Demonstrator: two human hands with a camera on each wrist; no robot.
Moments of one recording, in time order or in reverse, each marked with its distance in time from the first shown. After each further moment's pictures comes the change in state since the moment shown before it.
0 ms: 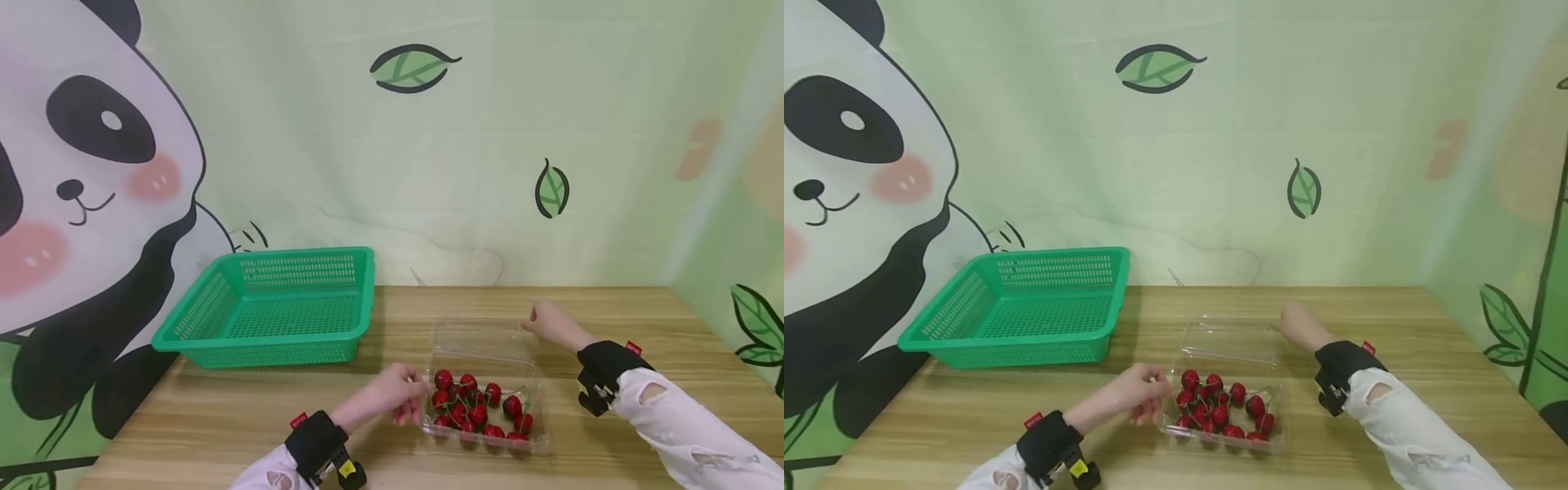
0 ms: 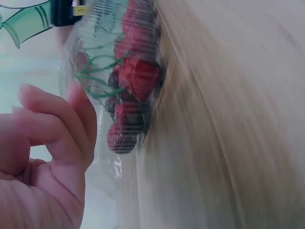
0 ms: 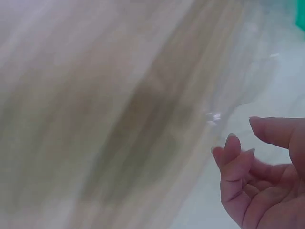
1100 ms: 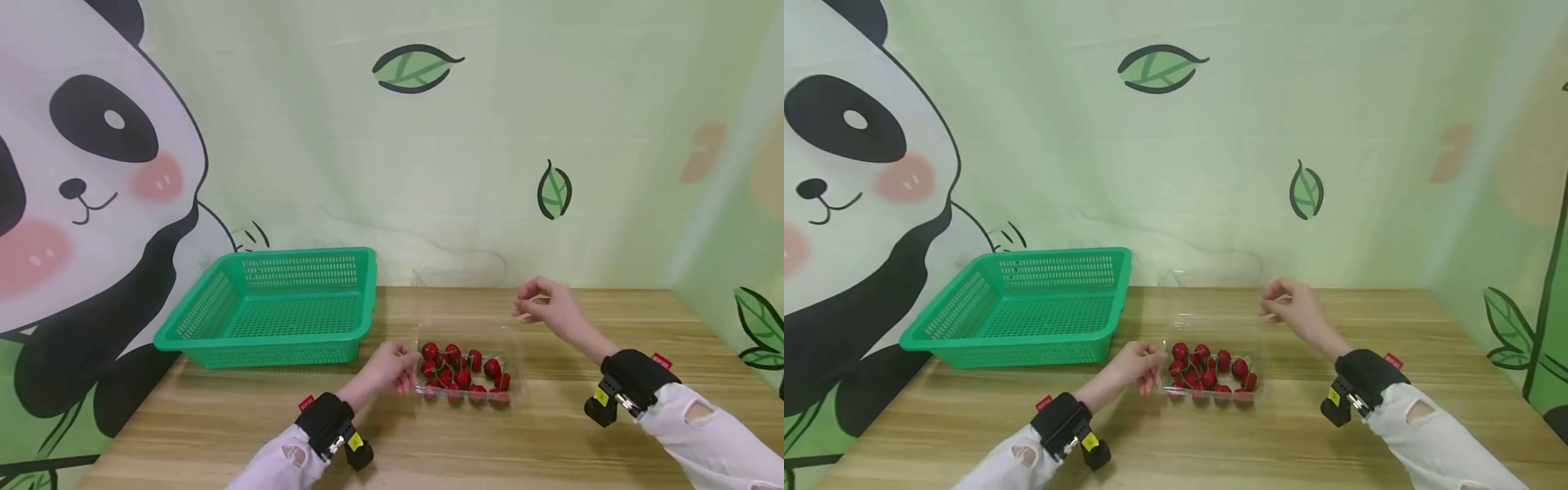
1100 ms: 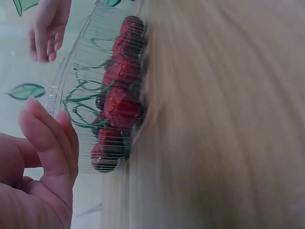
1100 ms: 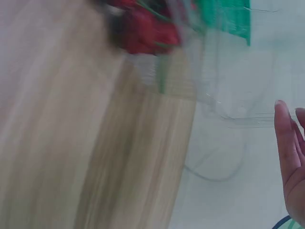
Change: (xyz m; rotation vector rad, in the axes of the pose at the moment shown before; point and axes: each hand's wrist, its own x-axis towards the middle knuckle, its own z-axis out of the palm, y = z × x) left_hand 0.026 -0.006 -0.018 -0.127 0.201 0.021; right_hand -0.015 -0.021 -0.013 0.556 0.175 -0.130
